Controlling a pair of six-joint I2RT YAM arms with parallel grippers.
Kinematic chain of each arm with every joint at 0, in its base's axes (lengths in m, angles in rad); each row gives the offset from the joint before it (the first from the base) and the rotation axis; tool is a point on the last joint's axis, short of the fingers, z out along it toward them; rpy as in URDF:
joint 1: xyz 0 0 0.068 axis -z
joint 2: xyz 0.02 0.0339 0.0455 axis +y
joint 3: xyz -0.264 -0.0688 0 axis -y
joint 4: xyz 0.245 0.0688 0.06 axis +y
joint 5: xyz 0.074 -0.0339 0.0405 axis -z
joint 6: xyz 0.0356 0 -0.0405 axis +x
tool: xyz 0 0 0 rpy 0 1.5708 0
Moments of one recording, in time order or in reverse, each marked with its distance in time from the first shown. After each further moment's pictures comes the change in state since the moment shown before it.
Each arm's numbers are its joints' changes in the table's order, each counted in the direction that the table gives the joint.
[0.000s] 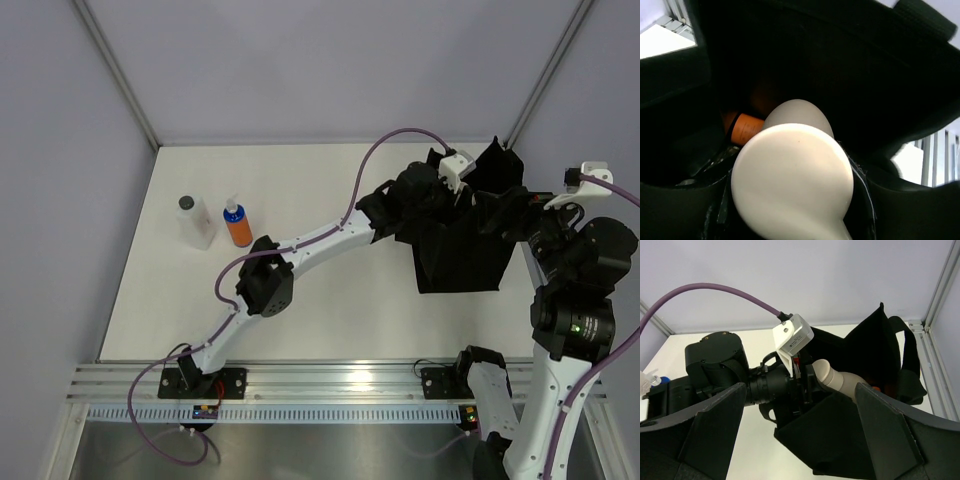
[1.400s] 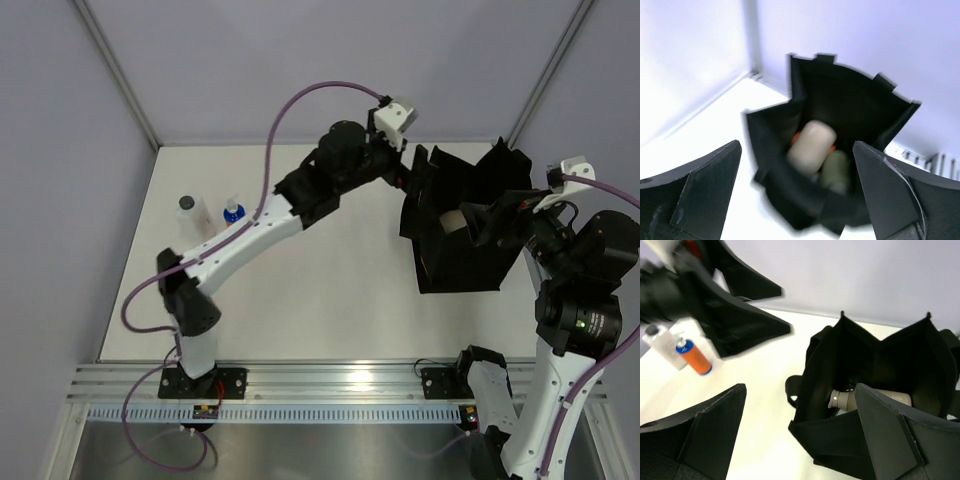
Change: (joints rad) left arm -0.084 -0.460 -0.252 0.048 -0.106 0.078; right arm 0.042 0.037 0.065 0.079 -0.241 -0.115
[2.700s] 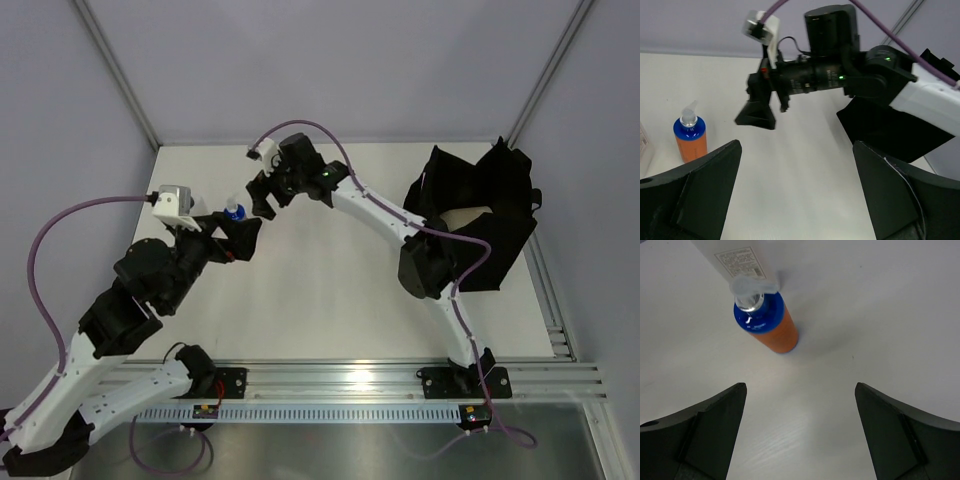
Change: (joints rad) left arm -0.108 -1.252 -0.931 0.365 -0.542 -0.279; right arm -1.046 1.488 0.759 -0.223 0.272 -0.206
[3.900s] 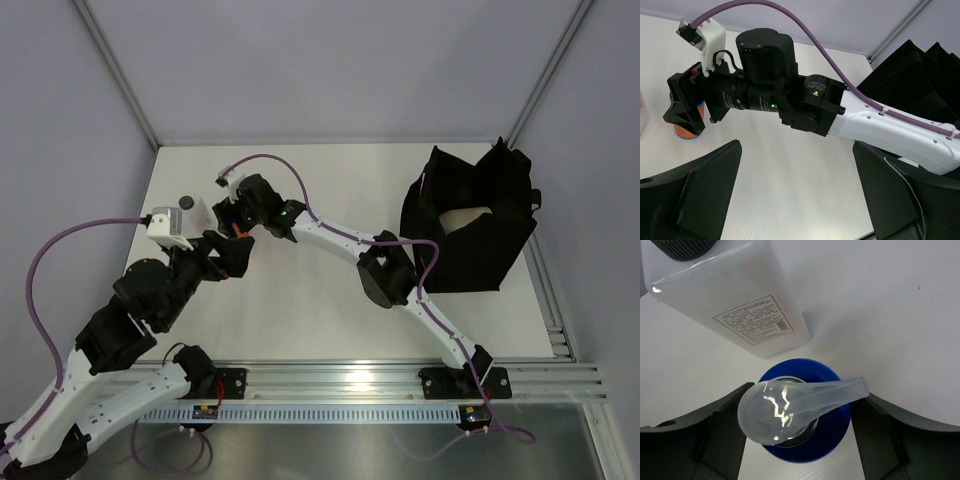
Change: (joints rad) left arm 0.000 -0.134 -0.132 0.061 -0.019 -0.117; right arm -0.184 0.334 0.177 -0.291 0.238 0.272
